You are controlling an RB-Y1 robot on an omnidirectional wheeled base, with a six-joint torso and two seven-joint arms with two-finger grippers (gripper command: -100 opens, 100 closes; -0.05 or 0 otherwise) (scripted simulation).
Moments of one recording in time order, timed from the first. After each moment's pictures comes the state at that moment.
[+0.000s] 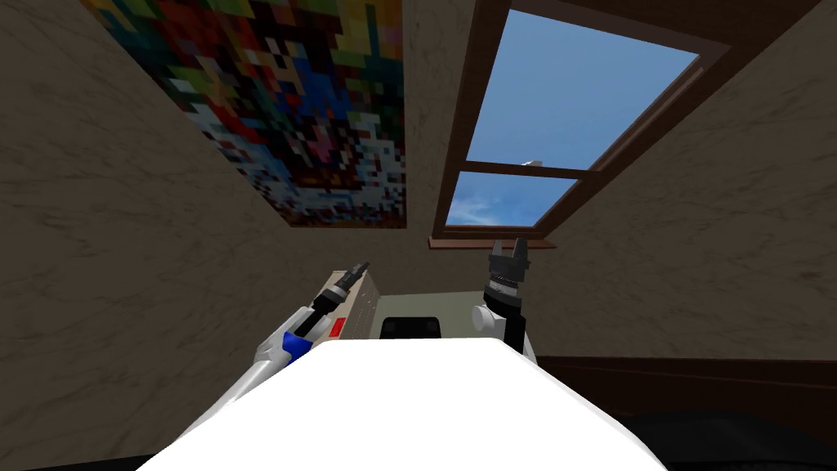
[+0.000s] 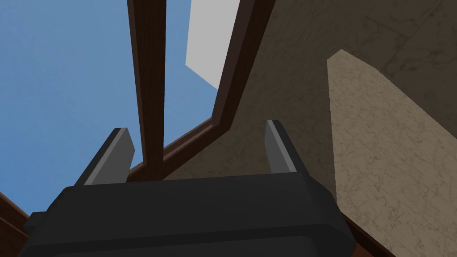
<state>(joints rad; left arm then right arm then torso) 0.32 0.54 -0.09 -1.54 -0.30 -0.54 -0.15 0.50 0.03 -0.06 -2.21 -0.10 -0.62 0.07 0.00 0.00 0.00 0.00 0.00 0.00</state>
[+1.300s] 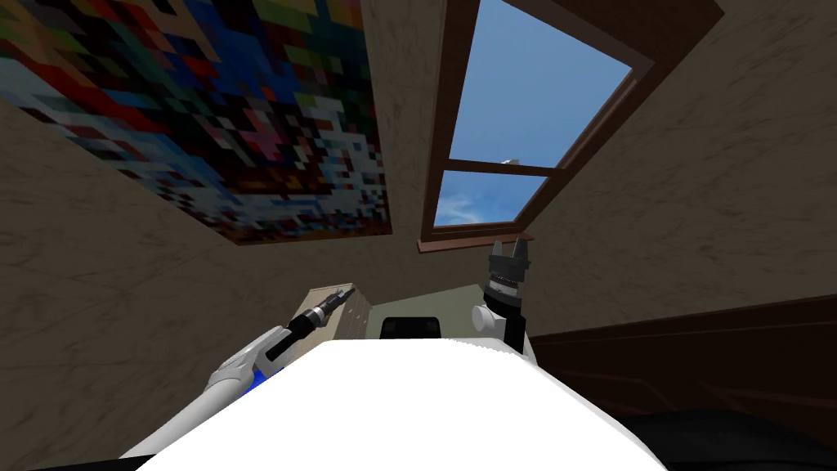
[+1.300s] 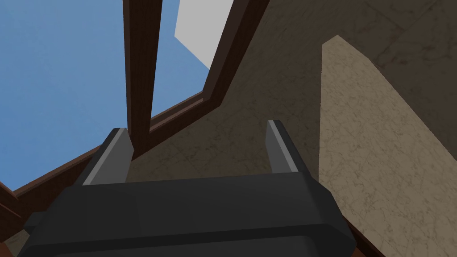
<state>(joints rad) 0.31 0.71 -0.18 -1.16 -0.41 -0.56 -0.11 0.50 0.03 -0.06 -2.21 -0.10 -0.62 0.07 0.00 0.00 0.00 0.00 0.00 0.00</state>
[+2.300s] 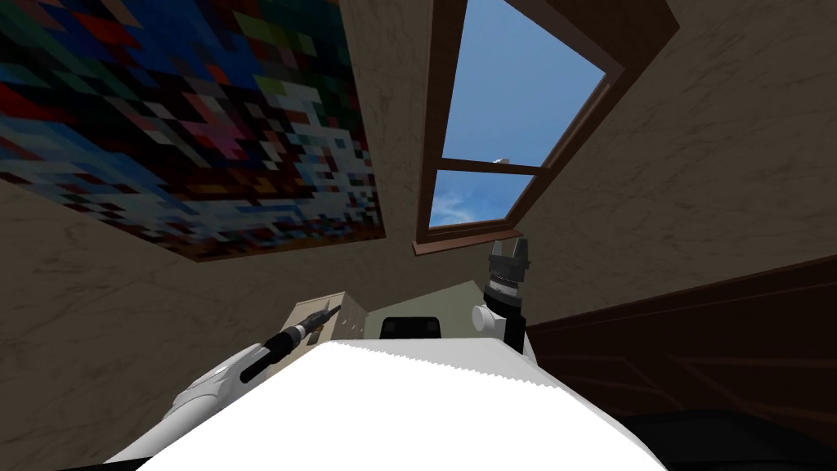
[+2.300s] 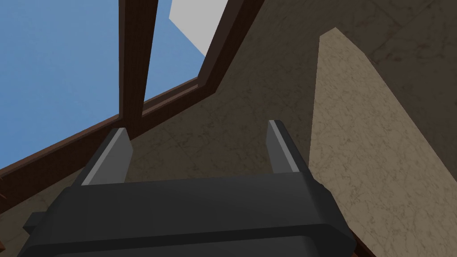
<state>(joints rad) 0.28 0.75 -0.22 -0.87 -0.48 -0.56 -0.09 0.50 0.03 -0.06 -2.21 -0.10 -0.62 0.07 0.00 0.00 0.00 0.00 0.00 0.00</state>
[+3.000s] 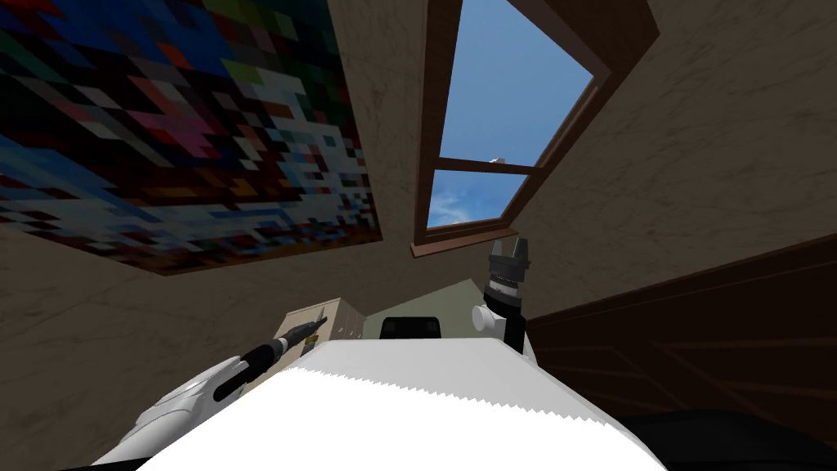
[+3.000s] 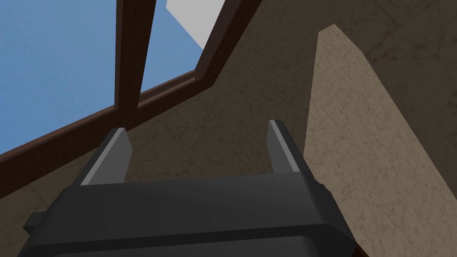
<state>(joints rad) 0.28 0.80 -0.25 -0.74 -0.51 -0.55 -0.05 0.50 0.03 -0.06 -2.21 -0.10 -0.62 0.07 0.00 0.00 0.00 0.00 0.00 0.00</state>
